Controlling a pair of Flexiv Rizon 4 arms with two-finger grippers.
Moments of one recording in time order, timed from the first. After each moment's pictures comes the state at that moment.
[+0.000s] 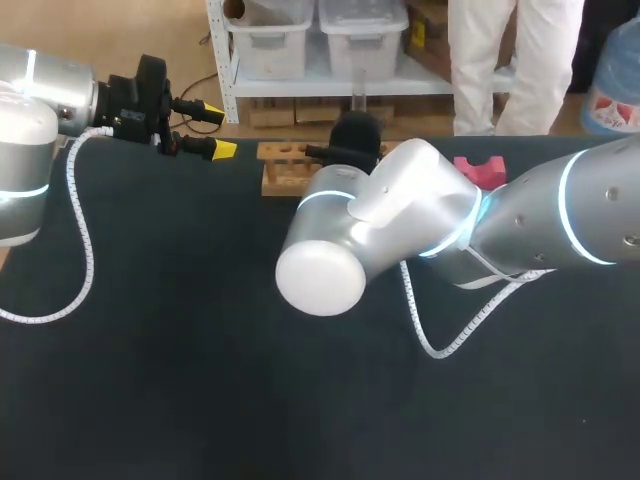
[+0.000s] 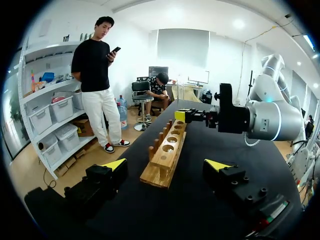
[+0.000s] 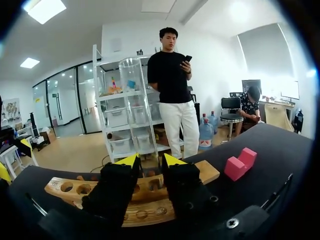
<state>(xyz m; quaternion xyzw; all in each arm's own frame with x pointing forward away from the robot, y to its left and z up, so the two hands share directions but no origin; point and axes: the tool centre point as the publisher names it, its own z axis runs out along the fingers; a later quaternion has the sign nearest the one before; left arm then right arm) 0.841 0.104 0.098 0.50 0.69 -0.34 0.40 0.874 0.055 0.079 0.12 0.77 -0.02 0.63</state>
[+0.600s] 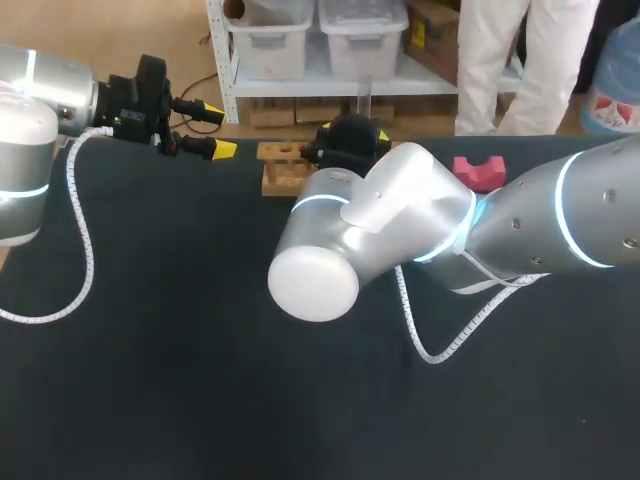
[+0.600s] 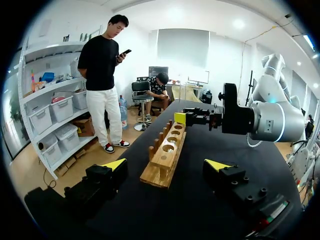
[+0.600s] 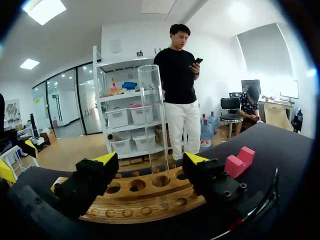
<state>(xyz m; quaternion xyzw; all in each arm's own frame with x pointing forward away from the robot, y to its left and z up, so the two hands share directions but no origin) 0.841 0.104 0.098 0.50 0.69 -0.34 0.40 0.865 0.064 0.083 0.12 0.77 -0.02 0.63</state>
